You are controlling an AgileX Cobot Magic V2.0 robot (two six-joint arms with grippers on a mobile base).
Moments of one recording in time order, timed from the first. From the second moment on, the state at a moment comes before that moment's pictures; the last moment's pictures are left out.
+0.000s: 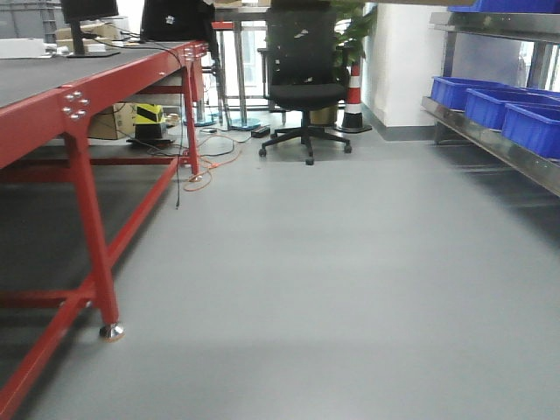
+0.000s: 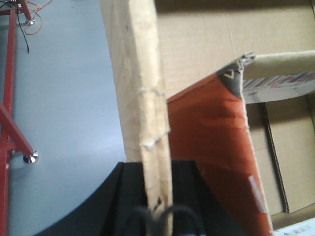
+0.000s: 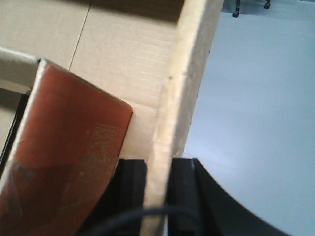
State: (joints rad) left arm -0.32 1.46 -1.99 0.06 1.11 -0.09; right arm 0.29 1.34 -1.73 0.16 0.94 -0.08
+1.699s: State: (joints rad) left arm -0.32 1.46 -1.99 0.06 1.11 -0.09; right arm 0.29 1.34 -1.73 0.16 0.94 -0.08
